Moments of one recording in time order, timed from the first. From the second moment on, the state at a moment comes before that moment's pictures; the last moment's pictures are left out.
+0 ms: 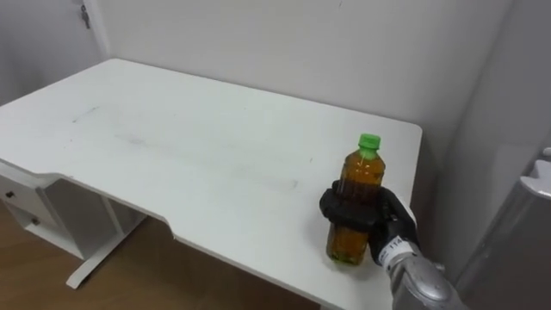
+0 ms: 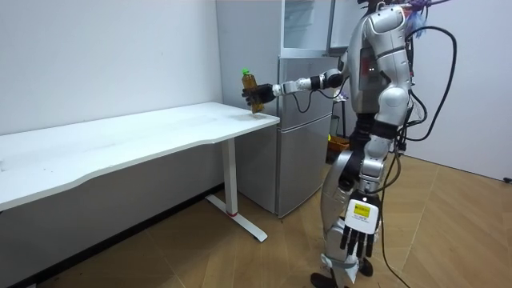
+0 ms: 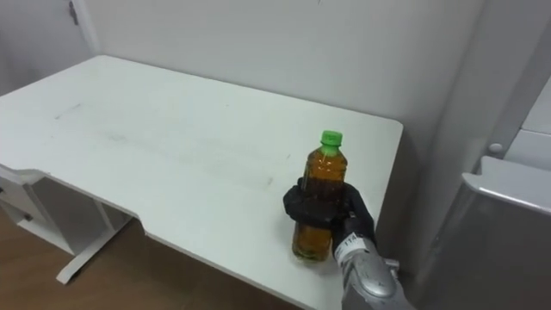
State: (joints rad) left arm 0.21 0.18 -0.06 1.05 0.19 0.15 0.08; right arm -0.61 -0.27 0.25 0.48 0.58 0.03 -0.24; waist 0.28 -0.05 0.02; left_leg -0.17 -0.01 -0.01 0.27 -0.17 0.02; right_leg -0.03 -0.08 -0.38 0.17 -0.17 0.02
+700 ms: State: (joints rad) left arm 0.27 0.21 0.04 1.05 0.15 0.13 0.09; right arm -0.56 -0.40 0.20 -0.10 0.54 0.09 -0.23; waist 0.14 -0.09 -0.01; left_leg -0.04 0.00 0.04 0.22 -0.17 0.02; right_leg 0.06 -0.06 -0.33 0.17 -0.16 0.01
